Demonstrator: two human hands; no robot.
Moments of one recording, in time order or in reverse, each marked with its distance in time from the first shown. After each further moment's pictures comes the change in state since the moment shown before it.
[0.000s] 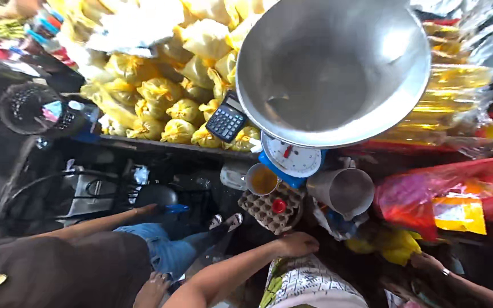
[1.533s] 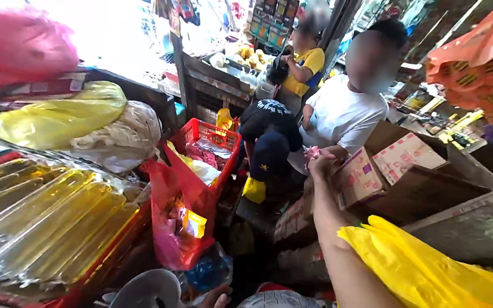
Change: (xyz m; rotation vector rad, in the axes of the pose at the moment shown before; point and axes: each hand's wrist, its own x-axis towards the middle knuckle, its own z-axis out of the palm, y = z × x) left_hand 0.083 0.105 0.023 0.001 -0.412 0.367; right_hand -0.060 -0.135 -0.287 -0.066 1.392 0.295
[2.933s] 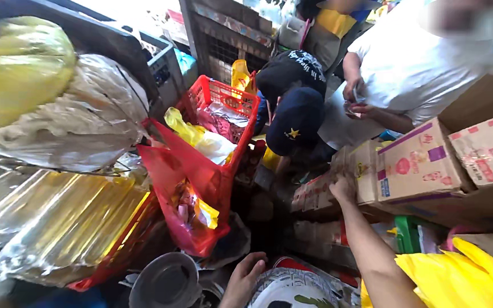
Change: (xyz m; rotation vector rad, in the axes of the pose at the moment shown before) left_hand 0.067 0.007 0.033 0.012 -0.116 -0.247; right_hand -0.059 0.136 0.094 -0.311 -0.374 -0.059
